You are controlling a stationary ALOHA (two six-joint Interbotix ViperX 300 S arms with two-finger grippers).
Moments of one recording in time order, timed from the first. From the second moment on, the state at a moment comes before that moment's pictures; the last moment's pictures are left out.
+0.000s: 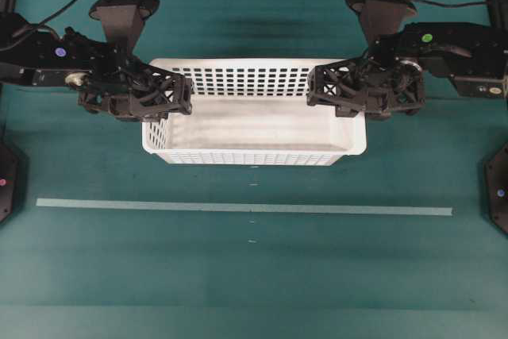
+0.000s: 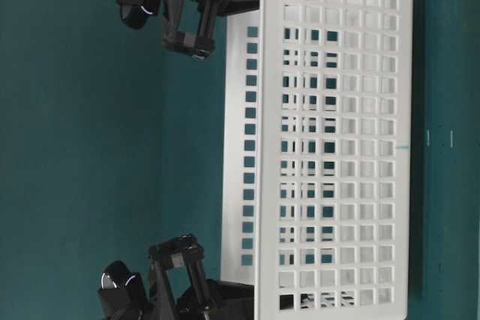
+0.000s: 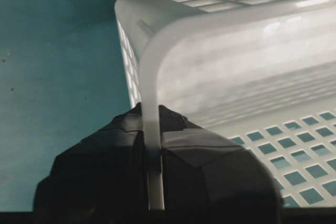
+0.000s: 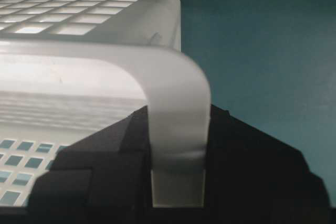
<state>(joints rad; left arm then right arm) 0.29 -0.13 0.62 0.02 0.65 -1.18 -0.33 -0.04 0.56 0.06 0.80 1.22</state>
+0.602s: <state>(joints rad) 0.22 -0.15 0.62 0.02 0.67 -1.26 -0.26 -0.07 0.57 0.08 0.85 1.25</state>
